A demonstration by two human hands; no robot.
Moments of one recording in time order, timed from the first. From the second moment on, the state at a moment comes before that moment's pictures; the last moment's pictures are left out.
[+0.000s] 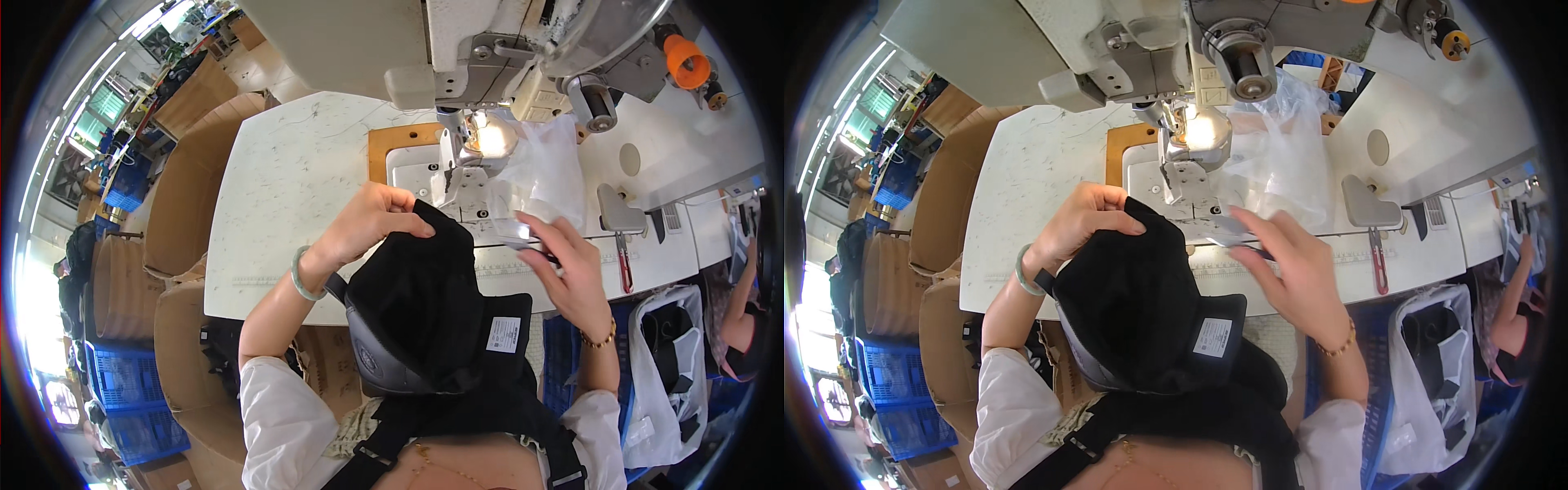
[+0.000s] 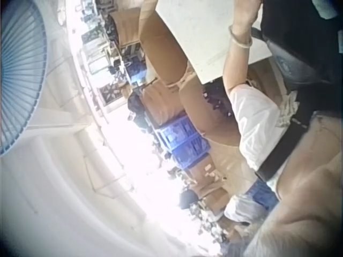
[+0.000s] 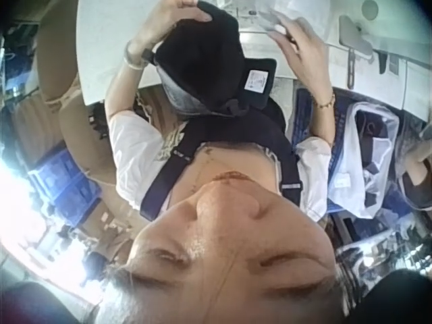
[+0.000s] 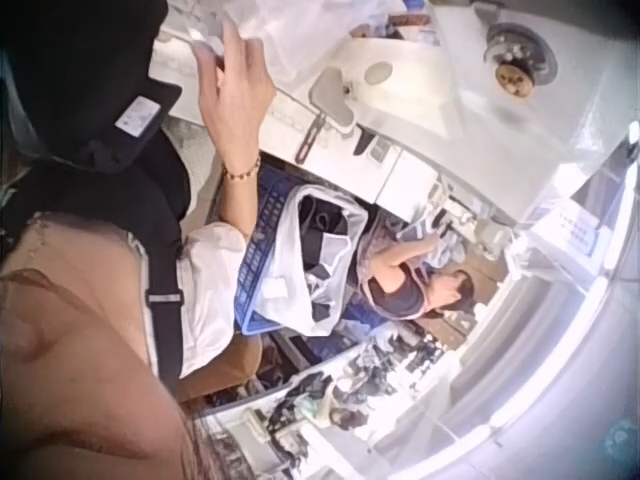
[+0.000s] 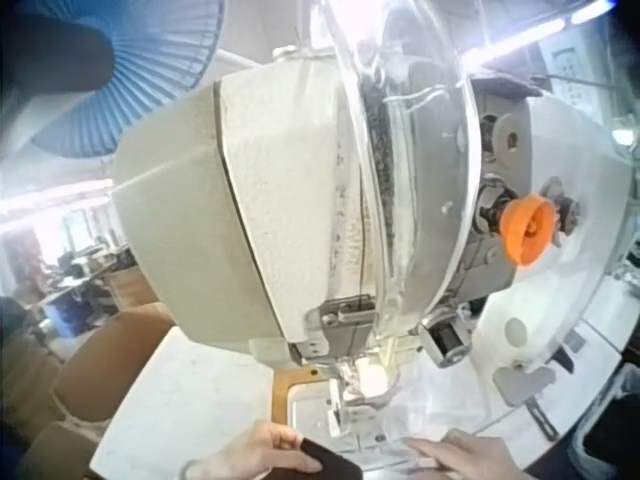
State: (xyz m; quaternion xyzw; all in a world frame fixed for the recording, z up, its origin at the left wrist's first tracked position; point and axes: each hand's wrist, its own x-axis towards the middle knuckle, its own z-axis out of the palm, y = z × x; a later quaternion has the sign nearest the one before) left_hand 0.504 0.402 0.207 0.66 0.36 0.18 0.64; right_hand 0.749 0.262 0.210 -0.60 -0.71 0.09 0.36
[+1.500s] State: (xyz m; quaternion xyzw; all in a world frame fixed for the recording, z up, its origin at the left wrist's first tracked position) left_hand 0.490 0.401 0.229 0.60 0.34 0.12 0.72; right_hand 0.711 0.291 0.233 -0.34 -0.56 0.65 0.38
